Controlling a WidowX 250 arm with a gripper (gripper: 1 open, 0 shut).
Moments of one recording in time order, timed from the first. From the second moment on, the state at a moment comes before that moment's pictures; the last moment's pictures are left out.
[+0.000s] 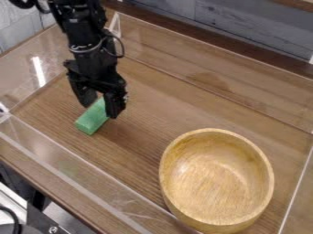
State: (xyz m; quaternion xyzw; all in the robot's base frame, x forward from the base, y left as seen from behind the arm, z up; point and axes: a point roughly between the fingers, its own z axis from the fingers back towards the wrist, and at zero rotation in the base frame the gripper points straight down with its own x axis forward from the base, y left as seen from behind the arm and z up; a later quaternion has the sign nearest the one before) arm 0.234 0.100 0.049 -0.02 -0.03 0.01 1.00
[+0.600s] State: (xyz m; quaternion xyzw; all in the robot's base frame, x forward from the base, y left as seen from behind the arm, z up) arm 0.242 0.106 0.060 -0.04 -0.03 0.02 1.00
